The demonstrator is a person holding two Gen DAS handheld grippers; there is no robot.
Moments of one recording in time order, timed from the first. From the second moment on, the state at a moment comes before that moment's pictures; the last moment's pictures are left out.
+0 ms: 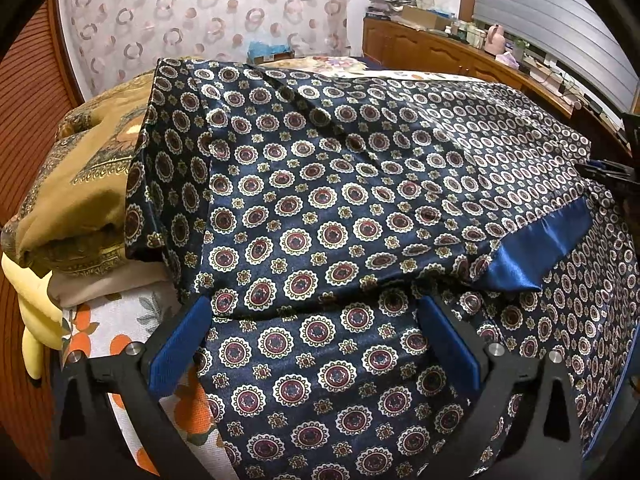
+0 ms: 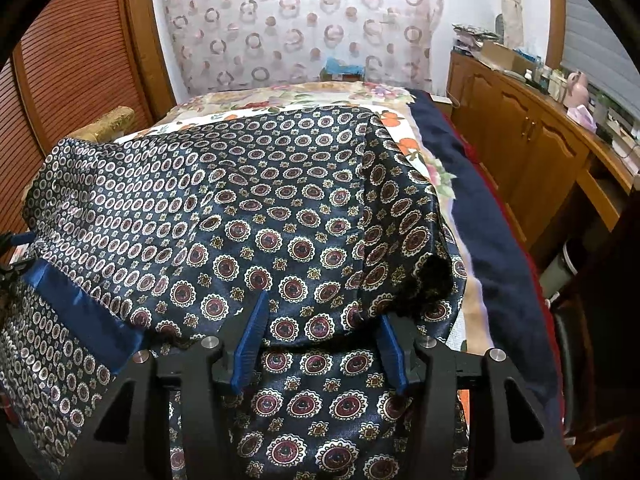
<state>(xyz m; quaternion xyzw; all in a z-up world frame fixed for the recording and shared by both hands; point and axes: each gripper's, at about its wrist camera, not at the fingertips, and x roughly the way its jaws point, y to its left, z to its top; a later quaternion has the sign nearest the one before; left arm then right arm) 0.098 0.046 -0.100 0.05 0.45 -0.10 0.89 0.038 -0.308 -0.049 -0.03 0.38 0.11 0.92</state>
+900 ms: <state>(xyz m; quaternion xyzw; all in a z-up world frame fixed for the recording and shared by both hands) 0.102 0.103 -0.061 -0.01 0.39 -0.03 0.92 0.039 -0.308 -0.048 -0.05 0.38 0.11 0.92</state>
